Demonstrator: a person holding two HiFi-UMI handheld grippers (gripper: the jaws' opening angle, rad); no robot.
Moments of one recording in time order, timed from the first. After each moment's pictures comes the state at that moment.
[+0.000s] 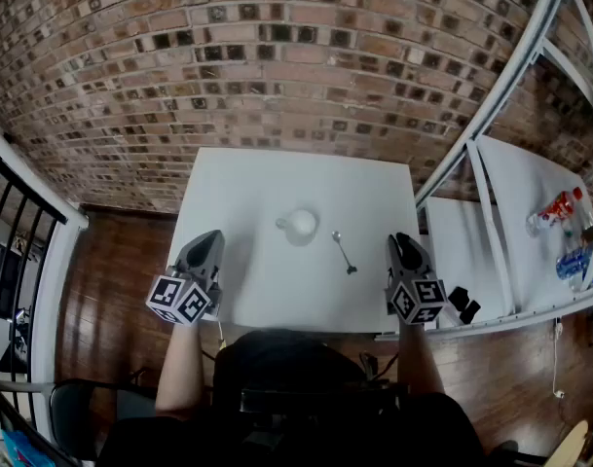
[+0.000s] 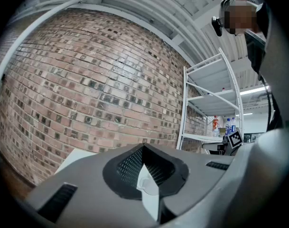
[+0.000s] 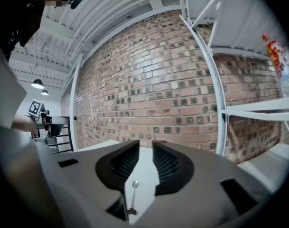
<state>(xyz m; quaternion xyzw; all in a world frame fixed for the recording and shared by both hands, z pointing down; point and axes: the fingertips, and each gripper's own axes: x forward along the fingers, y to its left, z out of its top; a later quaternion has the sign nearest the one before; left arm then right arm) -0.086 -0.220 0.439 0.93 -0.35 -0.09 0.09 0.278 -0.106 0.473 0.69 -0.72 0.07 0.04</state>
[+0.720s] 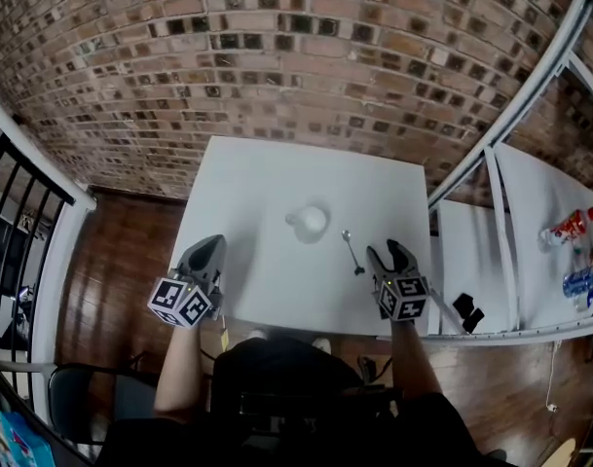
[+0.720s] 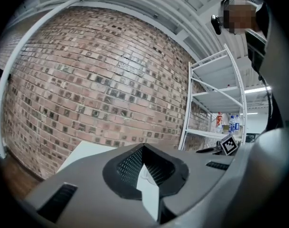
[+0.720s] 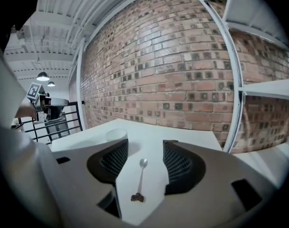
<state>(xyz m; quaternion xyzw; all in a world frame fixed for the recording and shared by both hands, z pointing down) -0.102 -0.215 0.462 0.92 -0.37 -0.07 0.11 0.250 -0.134 0.556 0.65 -0.73 0.14 0.13</state>
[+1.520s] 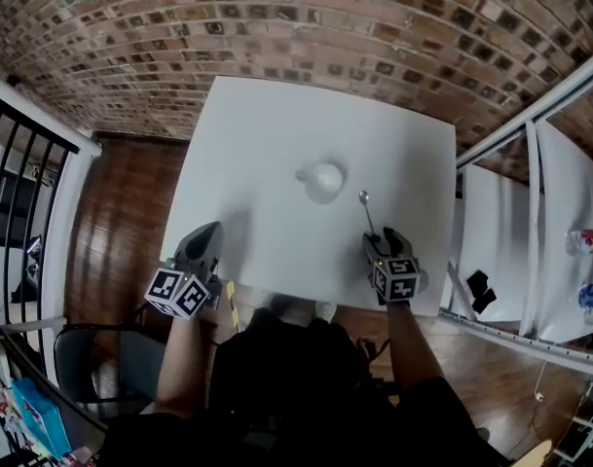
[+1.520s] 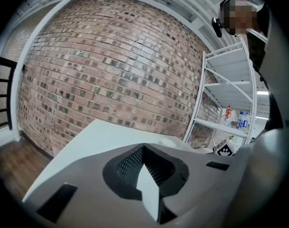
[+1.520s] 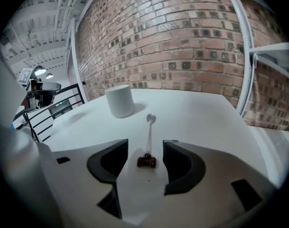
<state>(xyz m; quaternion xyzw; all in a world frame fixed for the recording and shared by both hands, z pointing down) -0.120 -0.199 0.535 0.89 -0.42 -0.01 0.18 0.232 -0.123 0.689 0.61 -0.71 0.26 0.23</state>
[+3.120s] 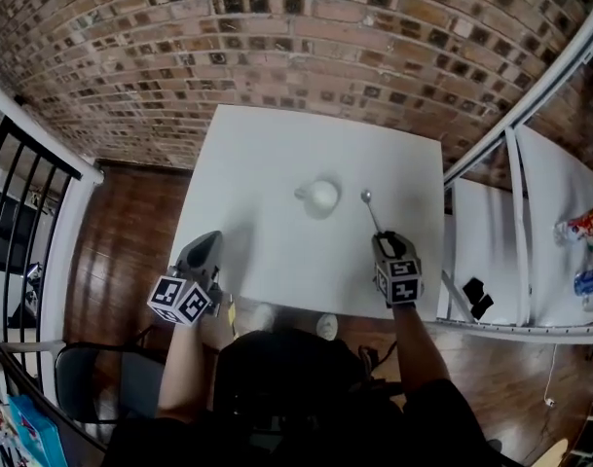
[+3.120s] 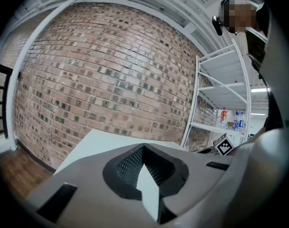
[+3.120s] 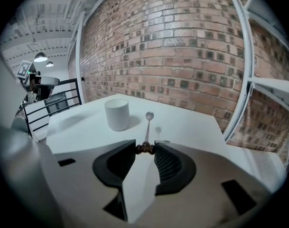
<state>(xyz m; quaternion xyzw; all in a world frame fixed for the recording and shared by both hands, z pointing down) -0.128 -0.195 0.504 0.90 -0.41 -0.03 0.14 0.245 -0.128 0.636 0.63 -0.70 0.20 0.27</state>
